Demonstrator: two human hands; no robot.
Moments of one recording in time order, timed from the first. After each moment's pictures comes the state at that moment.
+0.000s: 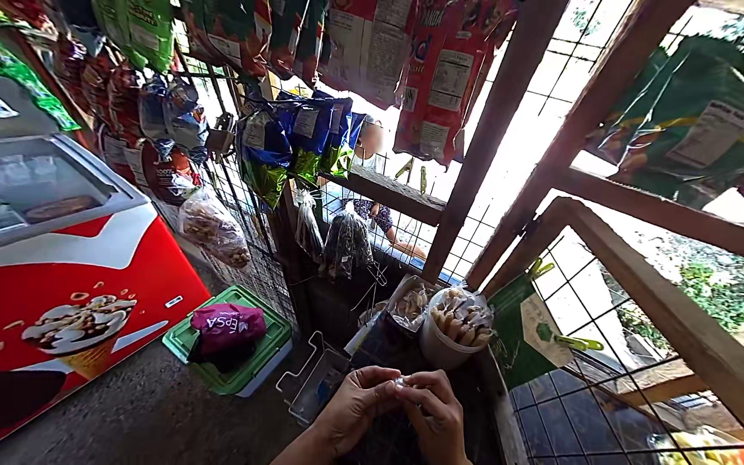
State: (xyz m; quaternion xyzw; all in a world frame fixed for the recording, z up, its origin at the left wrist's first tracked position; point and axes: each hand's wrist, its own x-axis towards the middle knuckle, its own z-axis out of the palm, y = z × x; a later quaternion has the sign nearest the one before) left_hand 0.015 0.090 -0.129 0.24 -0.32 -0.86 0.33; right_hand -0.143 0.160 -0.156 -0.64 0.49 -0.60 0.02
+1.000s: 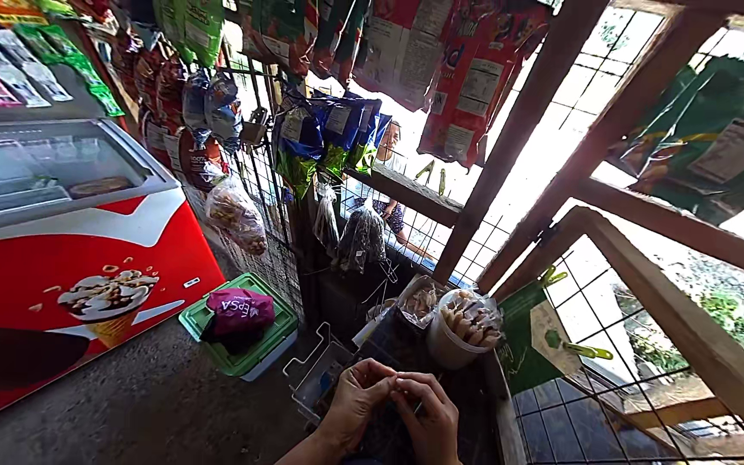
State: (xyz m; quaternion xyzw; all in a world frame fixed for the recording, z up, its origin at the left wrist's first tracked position) left_hand 0.012 0.112 -0.140 0.27 -0.35 -0.75 0.49; right_hand -0.128 0.162 -0.159 -0.64 0.47 -0.60 0.05
